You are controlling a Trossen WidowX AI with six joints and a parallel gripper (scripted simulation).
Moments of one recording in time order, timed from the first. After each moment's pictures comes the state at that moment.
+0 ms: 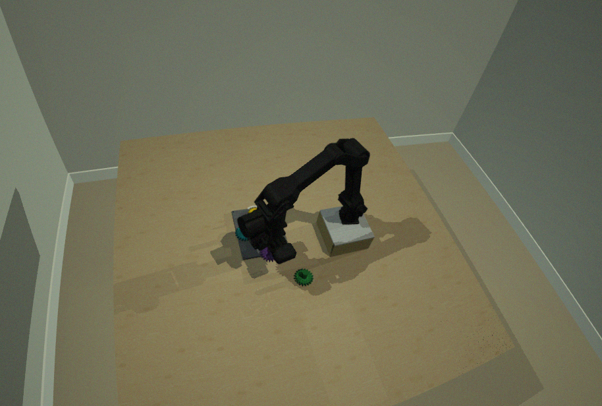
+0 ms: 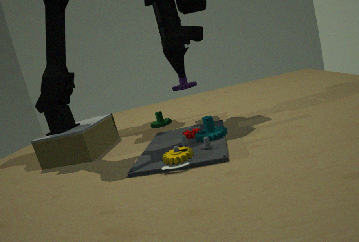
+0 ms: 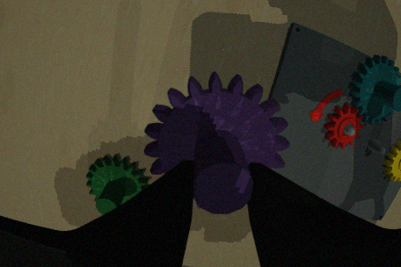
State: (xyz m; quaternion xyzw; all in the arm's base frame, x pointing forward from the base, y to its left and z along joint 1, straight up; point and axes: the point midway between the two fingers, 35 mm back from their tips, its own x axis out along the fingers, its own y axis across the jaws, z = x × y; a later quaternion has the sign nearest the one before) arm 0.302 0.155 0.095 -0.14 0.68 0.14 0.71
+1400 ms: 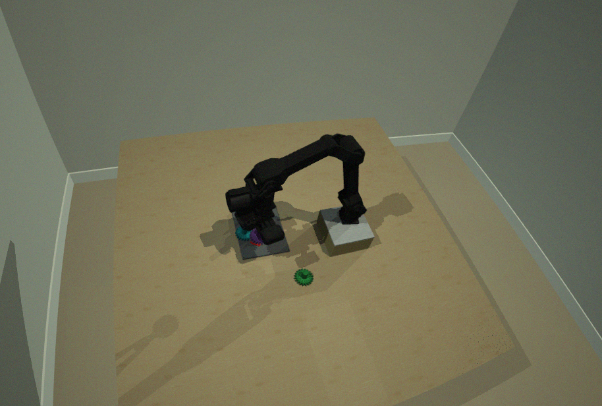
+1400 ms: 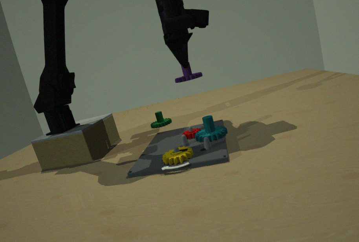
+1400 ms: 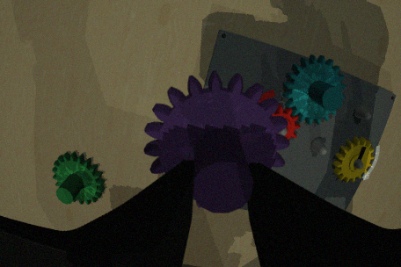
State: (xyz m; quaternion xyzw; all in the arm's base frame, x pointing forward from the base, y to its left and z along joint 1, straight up) arm 0.332 0.105 0.119 -0.13 0.68 0.13 0.71
